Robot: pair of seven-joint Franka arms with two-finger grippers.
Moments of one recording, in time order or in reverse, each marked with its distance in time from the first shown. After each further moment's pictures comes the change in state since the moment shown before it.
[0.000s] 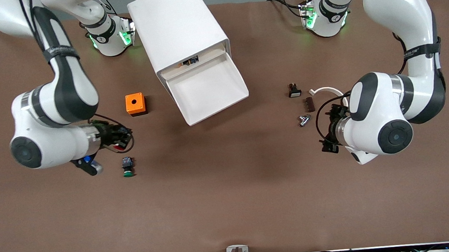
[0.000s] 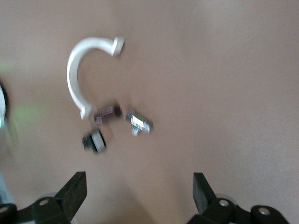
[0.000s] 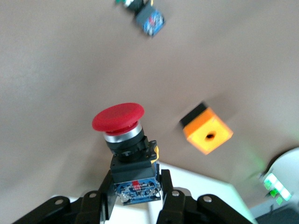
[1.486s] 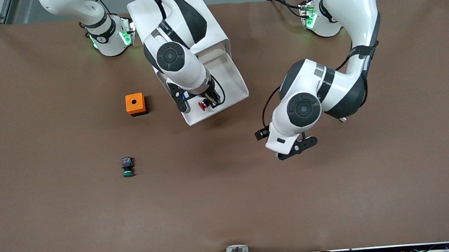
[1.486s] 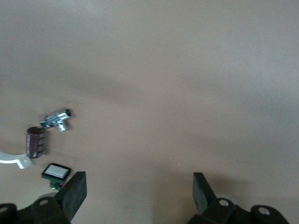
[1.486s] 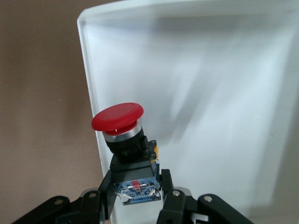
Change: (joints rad) left arm -0.126 0.031 -0.191 -0.049 0.047 0.269 0.562; right arm 0.503 -0.087 -0.009 -0.288 0.051 0.609 0.851
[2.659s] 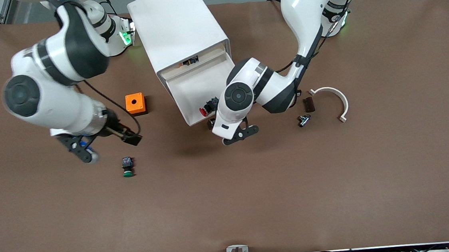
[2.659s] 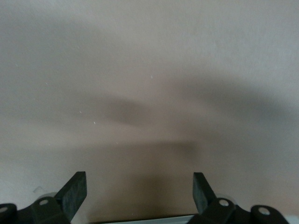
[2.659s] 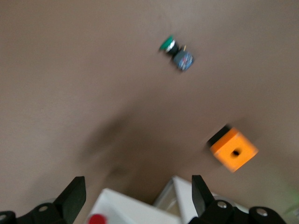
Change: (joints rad) left arm -0.213 0.115 -0.007 -0.006 -0.099 0.209 -0.148; right arm -0.457 -0.054 -0.039 0.283 -0.168 -0.466 -0.945
